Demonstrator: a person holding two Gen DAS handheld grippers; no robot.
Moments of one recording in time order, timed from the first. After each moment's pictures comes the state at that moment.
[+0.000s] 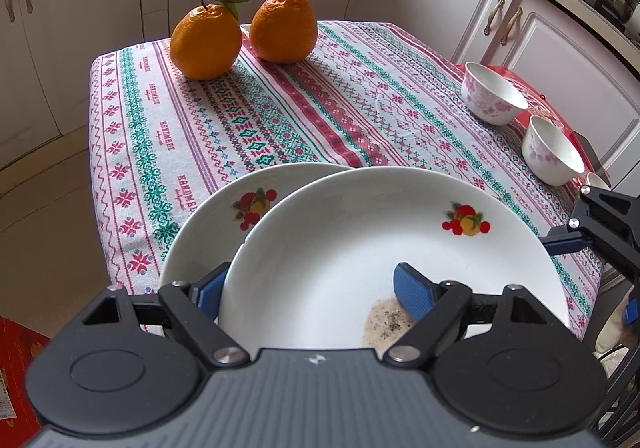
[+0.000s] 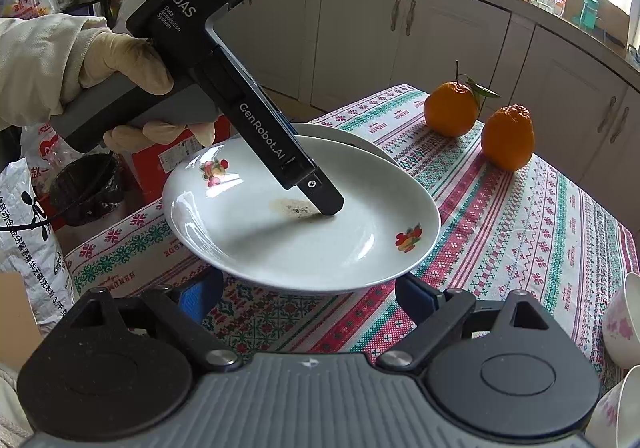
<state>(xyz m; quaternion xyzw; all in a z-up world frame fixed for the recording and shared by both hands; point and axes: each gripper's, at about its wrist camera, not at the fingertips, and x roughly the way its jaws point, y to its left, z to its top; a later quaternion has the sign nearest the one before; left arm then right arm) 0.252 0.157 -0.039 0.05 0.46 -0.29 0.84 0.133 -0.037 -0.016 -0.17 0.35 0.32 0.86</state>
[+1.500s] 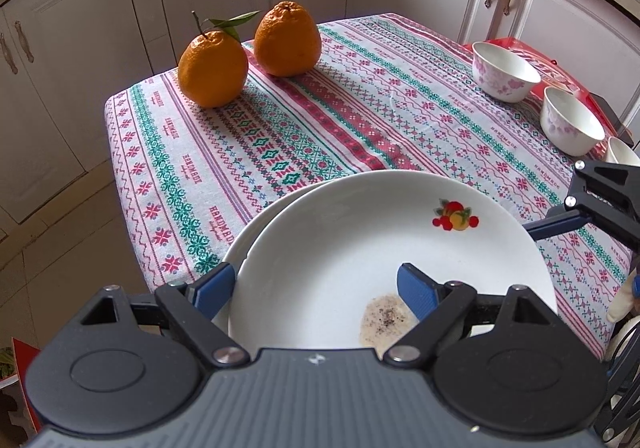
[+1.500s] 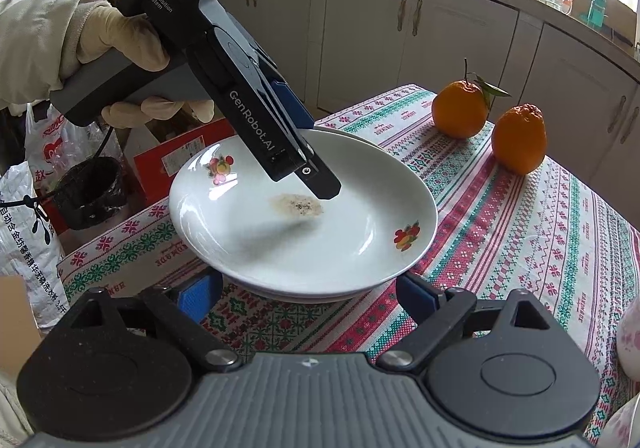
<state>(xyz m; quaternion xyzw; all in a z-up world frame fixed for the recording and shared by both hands) 0.256 0.152 -0.025 0.14 0.44 -0.28 0.84 0.147 -0.033 -0.027 -0.16 0.35 0.34 0.86</state>
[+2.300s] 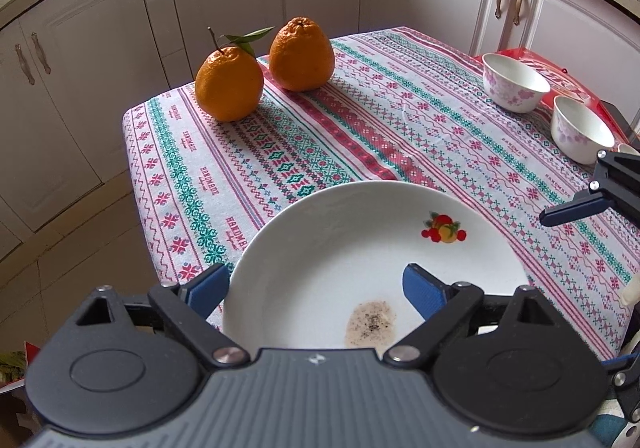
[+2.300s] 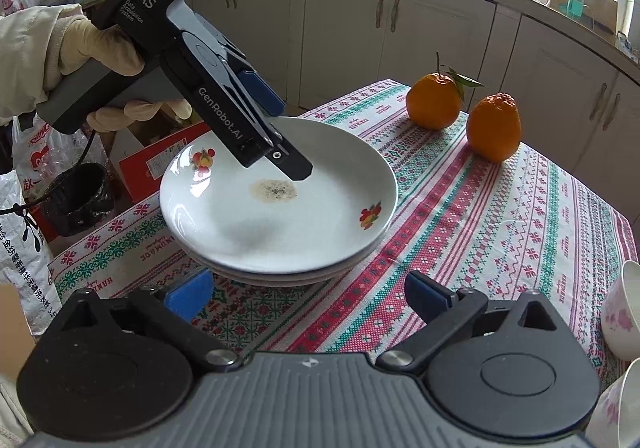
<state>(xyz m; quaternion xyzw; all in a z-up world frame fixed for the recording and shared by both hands) 0.248 0.154 -0.019 0.14 0.42 -0.26 0.86 0.142 -0.051 -0.022 -0.15 0.35 0.31 0.87</state>
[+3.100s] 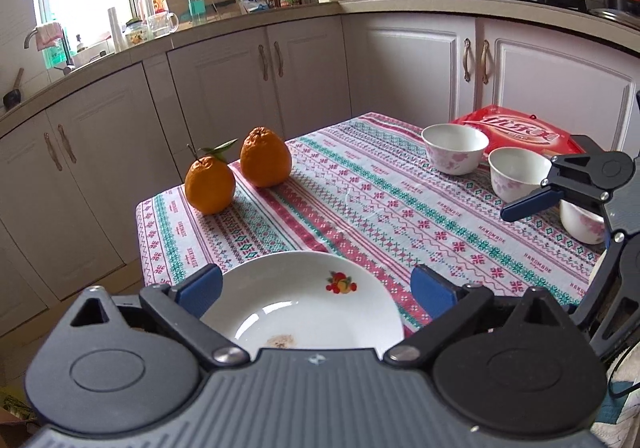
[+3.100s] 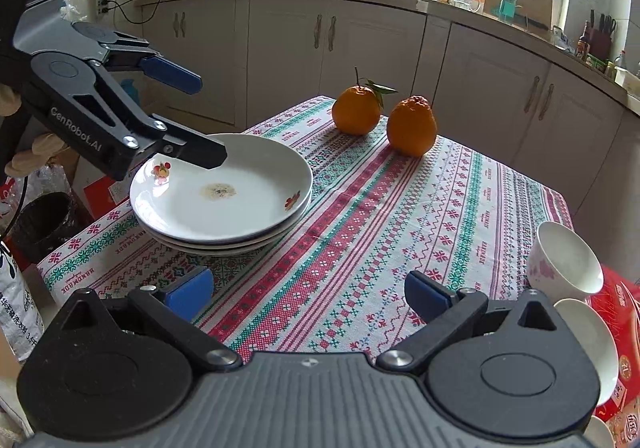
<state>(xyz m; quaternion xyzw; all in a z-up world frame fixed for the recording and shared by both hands) 0.141 0.109 0.030 0.15 0.27 -0.25 0.91 0.104 -0.110 0.003 -0.13 0.32 0.23 0.91</state>
